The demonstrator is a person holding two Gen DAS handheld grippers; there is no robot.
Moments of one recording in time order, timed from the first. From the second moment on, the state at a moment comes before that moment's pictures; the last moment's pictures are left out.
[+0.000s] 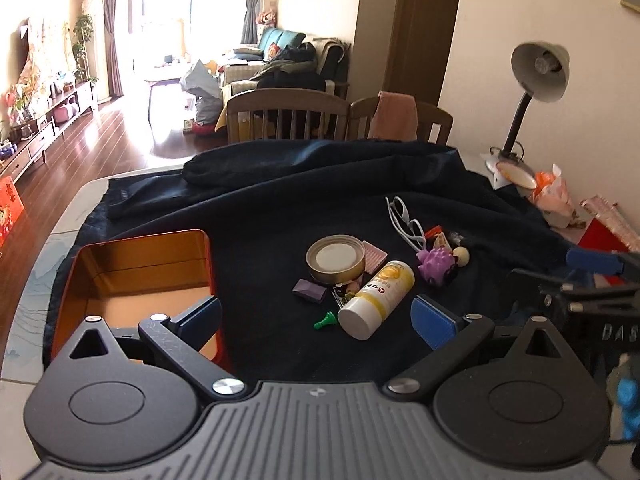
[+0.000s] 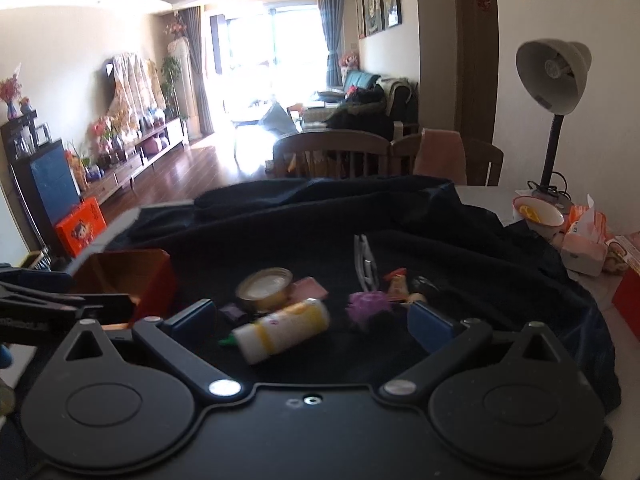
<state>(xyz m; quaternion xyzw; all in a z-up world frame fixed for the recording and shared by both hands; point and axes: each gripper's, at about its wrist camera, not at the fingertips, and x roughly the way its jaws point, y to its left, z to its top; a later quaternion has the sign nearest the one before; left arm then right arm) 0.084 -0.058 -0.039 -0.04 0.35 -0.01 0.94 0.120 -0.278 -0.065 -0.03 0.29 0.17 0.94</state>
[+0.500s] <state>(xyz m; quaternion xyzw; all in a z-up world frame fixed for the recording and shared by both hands) 0.153 -0.108 -0.100 0.02 0.38 -0.02 0.92 0.208 -0.307 -0.116 -0.04 0.35 0.18 0.92</state>
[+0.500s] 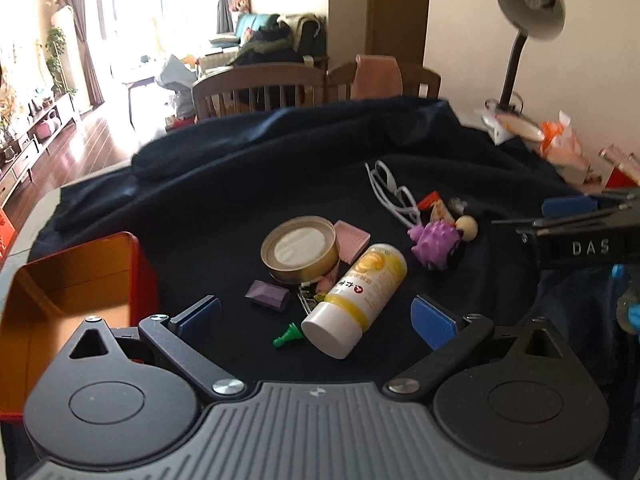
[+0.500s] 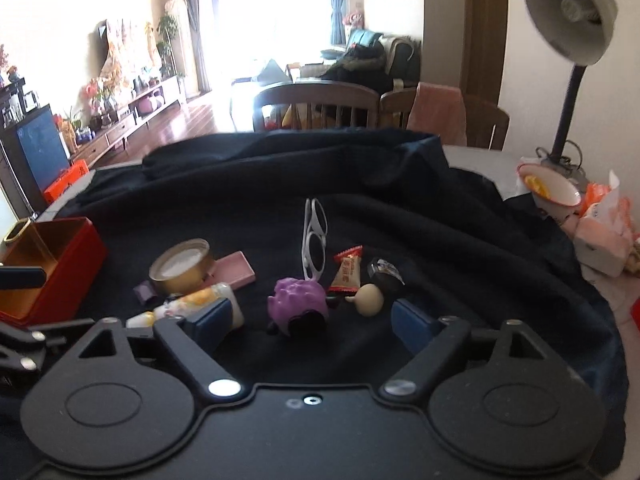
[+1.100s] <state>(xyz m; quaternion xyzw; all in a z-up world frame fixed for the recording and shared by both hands) 0.217 -0.124 -0.152 0.03 0.43 -0.04 0.90 0.278 -0.286 -0.165 -0.03 0.44 0.18 0.88</state>
